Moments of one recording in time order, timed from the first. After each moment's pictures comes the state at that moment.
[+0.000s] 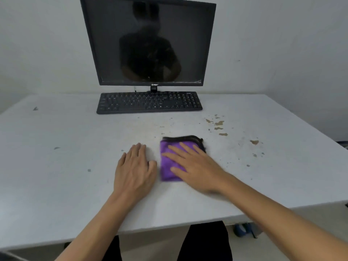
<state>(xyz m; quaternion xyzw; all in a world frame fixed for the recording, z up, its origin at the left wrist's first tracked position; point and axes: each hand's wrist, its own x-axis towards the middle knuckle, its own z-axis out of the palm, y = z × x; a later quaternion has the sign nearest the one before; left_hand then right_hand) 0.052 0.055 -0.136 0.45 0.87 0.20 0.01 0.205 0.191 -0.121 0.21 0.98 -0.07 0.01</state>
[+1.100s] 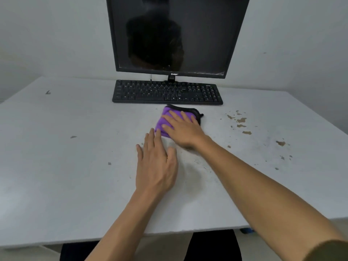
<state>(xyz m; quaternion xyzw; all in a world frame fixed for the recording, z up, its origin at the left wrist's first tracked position) 0.041 0.060 -0.139 0.41 0.84 0.36 0.07 0.051 0.232 -0.124 0.29 0.95 -0.08 0.02</state>
